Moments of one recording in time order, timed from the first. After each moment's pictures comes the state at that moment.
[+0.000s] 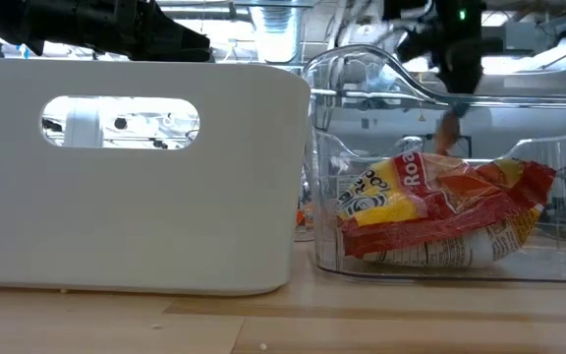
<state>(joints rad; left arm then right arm) 0.07 0.84 0.38 0.44 -0.21 0.18 -0.12 1.49 1.37 -1.52 0.37 0.15</state>
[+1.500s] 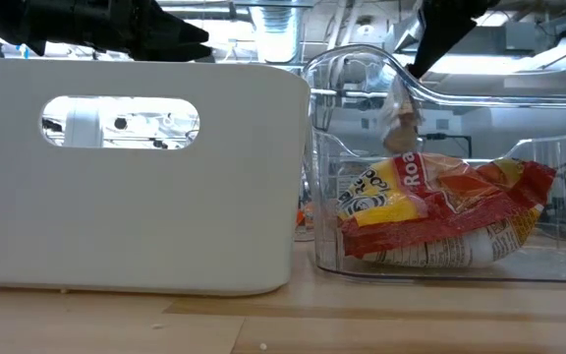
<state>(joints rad) 0.07 0.84 0.38 0.45 -0.16 0.18 0.31 1.49 1.35 -1.19 0.59 0.43</state>
